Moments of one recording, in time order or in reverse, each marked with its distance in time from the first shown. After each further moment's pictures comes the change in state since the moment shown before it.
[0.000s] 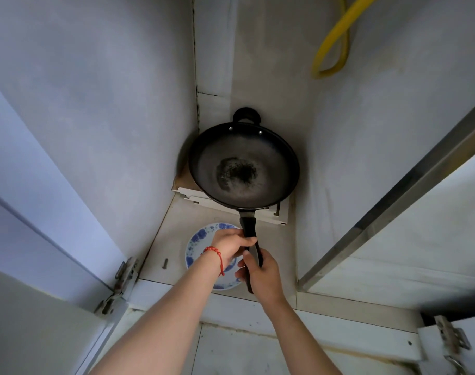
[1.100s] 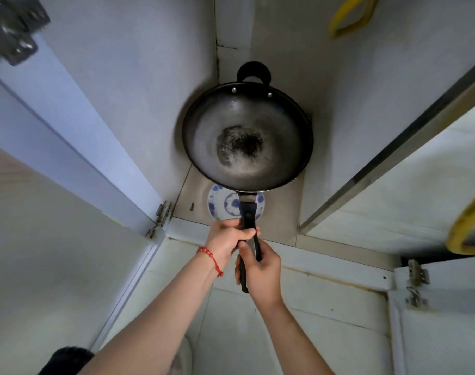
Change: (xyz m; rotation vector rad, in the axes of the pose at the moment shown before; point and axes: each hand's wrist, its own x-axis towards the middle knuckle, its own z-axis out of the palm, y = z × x) left_hand -0.162 0.000 -0.006 -0.238 0.069 -0.059; right_hand -0.146 -0.061 0.003 0.101 0.007 0.038
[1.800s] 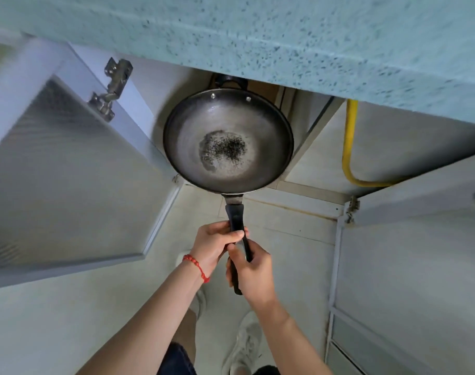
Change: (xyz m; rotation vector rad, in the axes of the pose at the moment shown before) left_hand -0.284 0.051 0.030 -0.017 0.064 -0.120; right_hand -0.232 -0.165 -0.049 -0.120 -0.125 0.229
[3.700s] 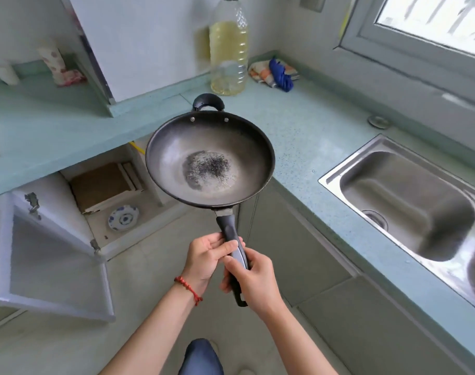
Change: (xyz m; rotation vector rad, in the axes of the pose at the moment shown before) left_hand -0.542 -0.061 -0.019 0.435 -0.860 0.208; right_hand -0.603 -0.071 0.032 0.346 0.697 -0.225
